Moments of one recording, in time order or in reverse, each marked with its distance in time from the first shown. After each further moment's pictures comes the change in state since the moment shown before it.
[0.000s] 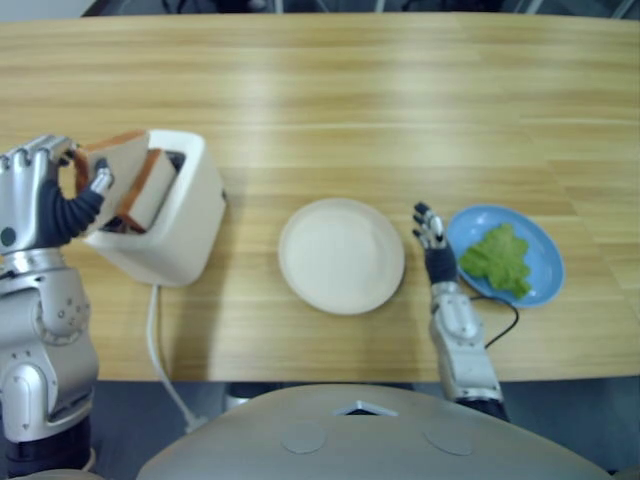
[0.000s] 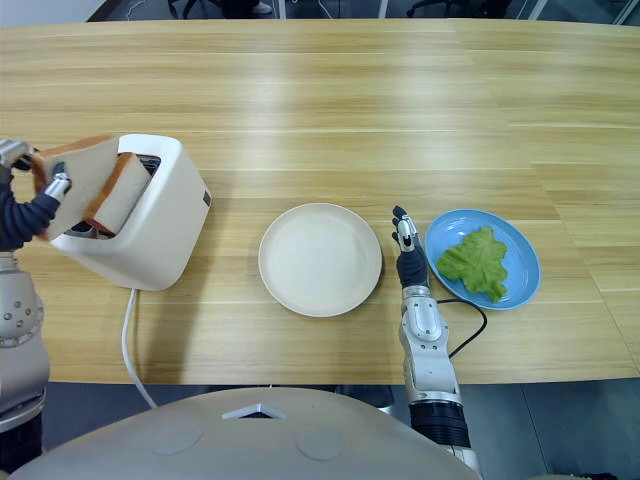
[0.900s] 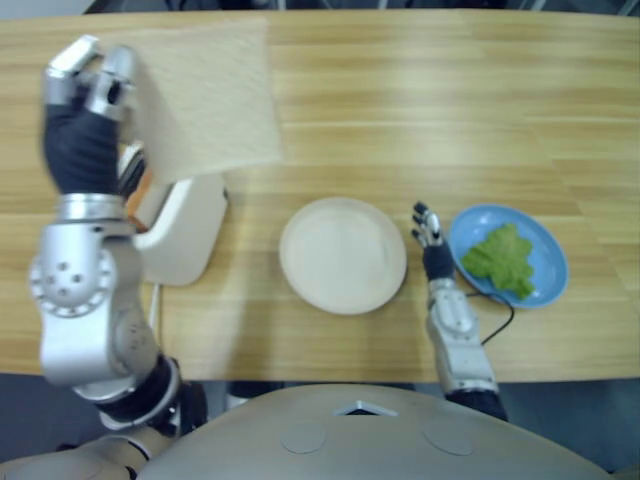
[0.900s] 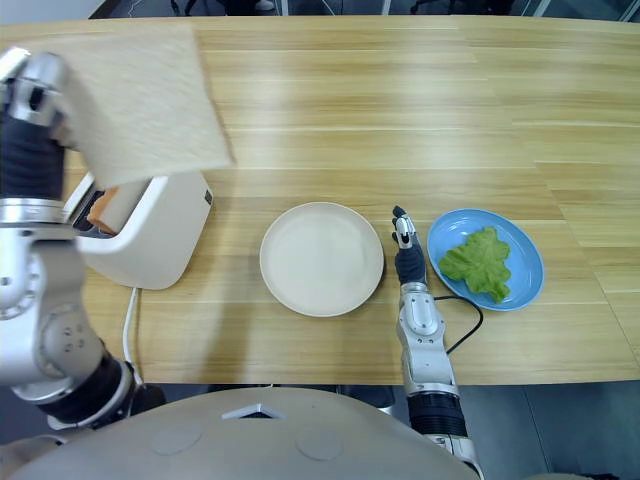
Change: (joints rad) left arm -0.382 -0.353 -0.298 -0.306 -0.836 0.493 -0.047; right arm -0.045 -0.011 -0.004 0.061 -0.001 0.003 -0.031
